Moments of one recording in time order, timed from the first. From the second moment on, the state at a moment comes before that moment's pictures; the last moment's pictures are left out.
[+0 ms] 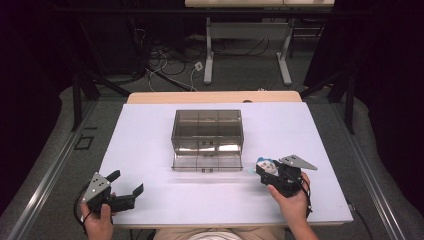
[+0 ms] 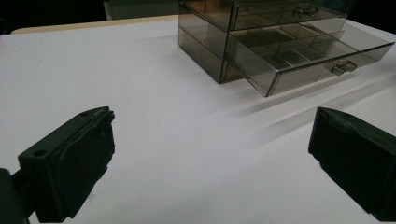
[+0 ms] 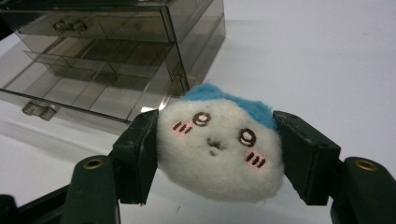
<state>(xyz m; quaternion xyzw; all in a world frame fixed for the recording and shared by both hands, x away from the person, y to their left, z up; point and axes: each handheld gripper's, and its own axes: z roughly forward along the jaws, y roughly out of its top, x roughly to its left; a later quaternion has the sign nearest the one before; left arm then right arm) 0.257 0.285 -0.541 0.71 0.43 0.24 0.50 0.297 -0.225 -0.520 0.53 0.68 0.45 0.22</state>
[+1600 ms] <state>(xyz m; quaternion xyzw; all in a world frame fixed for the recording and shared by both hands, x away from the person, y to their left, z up) 0.256 0.289 -0.541 0.71 0.43 0.24 0.50 0.325 -0.153 -0.498 0.49 0.69 0.48 0.21</state>
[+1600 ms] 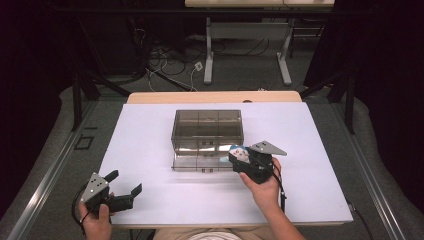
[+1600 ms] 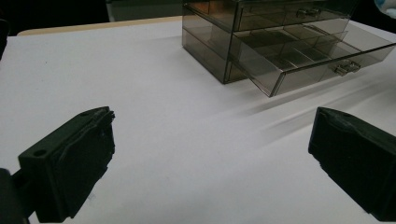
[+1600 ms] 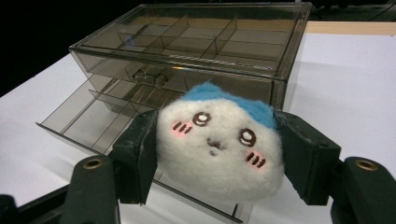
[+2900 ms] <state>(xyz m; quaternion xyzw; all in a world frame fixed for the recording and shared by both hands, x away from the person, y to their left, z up) 0.243 0.298 -0.542 0.71 0.44 0.25 0.49 0.341 -0.131 -0.518 0.48 0.71 0.48 0.20</state>
